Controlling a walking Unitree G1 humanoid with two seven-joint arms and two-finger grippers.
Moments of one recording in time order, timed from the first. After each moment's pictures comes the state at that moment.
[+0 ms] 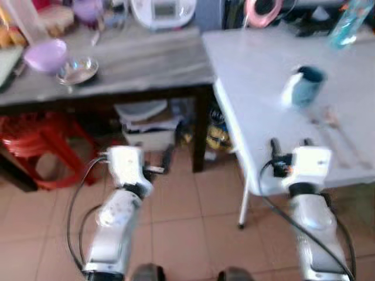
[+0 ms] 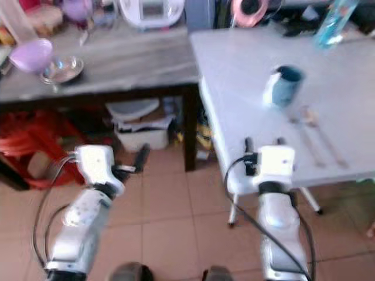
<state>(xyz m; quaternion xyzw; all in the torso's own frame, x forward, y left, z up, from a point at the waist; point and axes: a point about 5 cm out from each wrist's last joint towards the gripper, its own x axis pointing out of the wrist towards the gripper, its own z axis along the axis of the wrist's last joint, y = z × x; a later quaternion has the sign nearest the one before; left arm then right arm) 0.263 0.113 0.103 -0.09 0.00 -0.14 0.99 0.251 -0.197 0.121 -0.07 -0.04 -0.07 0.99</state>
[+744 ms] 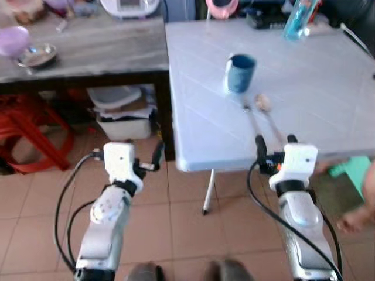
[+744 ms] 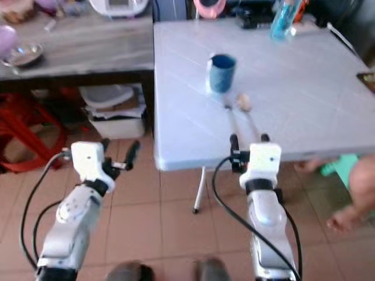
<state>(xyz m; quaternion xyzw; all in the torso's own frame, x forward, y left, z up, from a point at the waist) 0.266 0.126 0.104 -0.08 0.00 -0.12 0.99 0.256 -0.179 0.125 -0.06 -0.05 -0.02 1.00</state>
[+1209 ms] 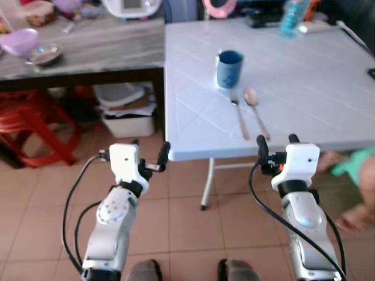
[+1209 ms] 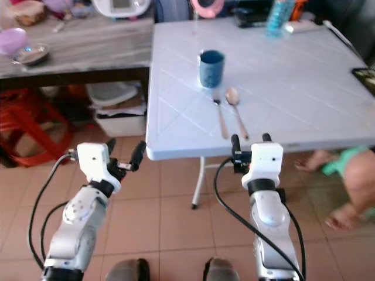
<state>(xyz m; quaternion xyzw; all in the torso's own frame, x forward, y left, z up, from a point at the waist) 0.263 0.119 0.101 -0.09 0.00 -0.14 0.99 0.253 -0.181 0.122 -0.06 -0.05 -0.02 1.00</state>
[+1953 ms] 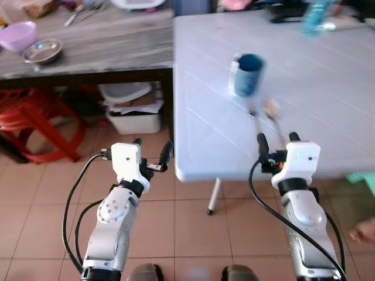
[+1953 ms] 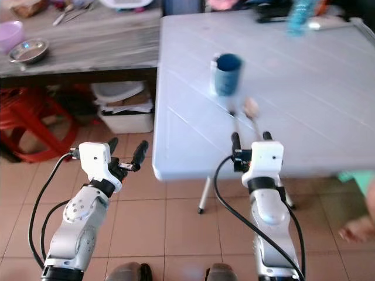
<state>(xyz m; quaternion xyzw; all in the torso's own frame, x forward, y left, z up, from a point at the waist) 0.263 0.119 0.103 -0.08 -0.01 -0.15 0.99 0.257 -0.178 0.127 -0.06 -0.06 -0.02 1.00</state>
